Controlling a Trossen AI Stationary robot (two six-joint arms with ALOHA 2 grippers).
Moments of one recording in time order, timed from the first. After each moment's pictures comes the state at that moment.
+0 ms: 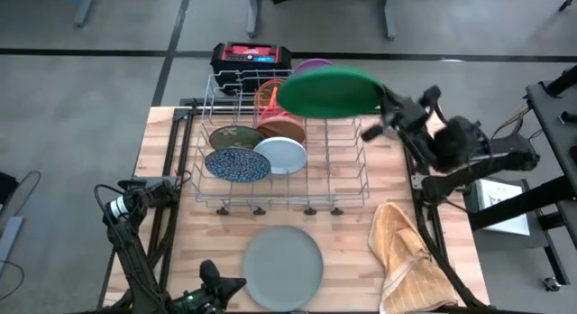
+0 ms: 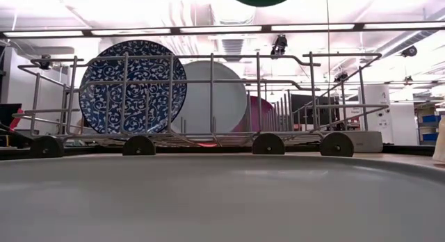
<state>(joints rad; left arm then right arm) -1.09 1.99 1.81 -1.29 -1.17 -0.56 0.11 1.05 1.08 0.55 1.00 -0.82</state>
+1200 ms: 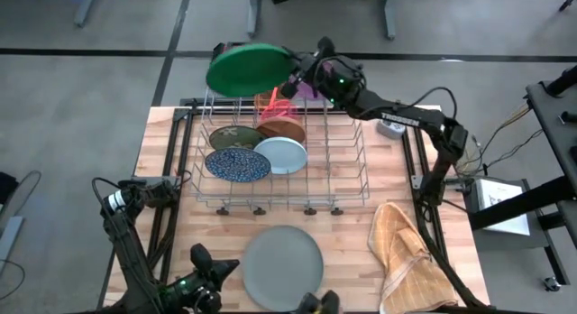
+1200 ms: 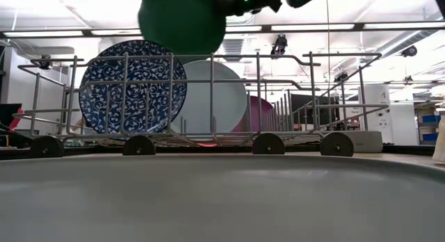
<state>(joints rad) -1.08 1.94 1.84 -1.56 -1.17 -0.72 -0.42 1.80 1.60 0.41 0.18 -0.54</state>
